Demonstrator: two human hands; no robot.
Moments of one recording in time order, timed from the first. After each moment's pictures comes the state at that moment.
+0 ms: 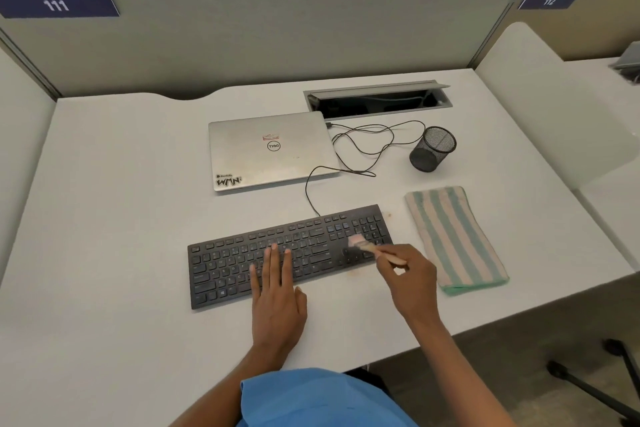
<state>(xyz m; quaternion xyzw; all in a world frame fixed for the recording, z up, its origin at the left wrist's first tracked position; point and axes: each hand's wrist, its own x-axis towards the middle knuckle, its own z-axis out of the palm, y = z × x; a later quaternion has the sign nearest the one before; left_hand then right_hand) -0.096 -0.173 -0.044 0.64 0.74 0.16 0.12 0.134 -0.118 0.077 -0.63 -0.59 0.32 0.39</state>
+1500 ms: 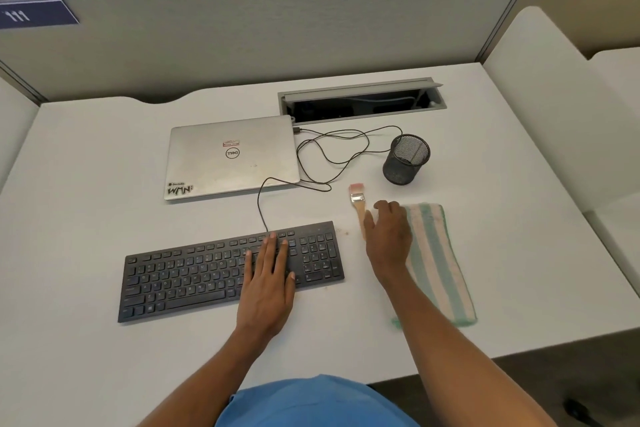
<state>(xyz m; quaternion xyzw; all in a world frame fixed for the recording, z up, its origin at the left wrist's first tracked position) 0.004 -0.091 -0.041 0.66 0.74 0.08 0.10 0.227 0.066 -0.001 -0.71 -0.67 0.07 0.21</state>
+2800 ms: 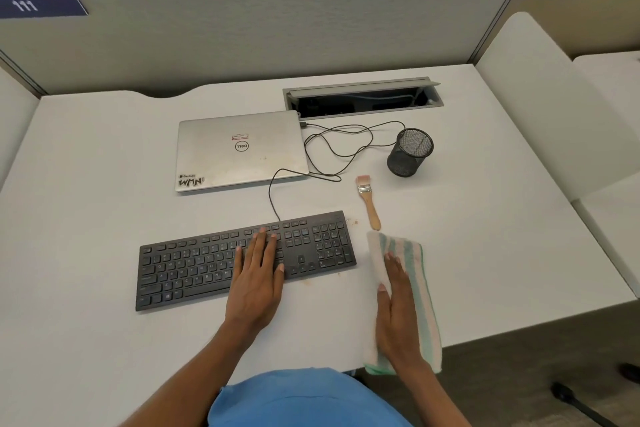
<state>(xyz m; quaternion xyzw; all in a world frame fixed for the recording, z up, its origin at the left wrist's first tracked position) -0.044 -0.116 -0.034 0.66 0.73 0.14 0.14 0.237 -0.118 0.000 -0.64 -0.60 0.34 0.34</state>
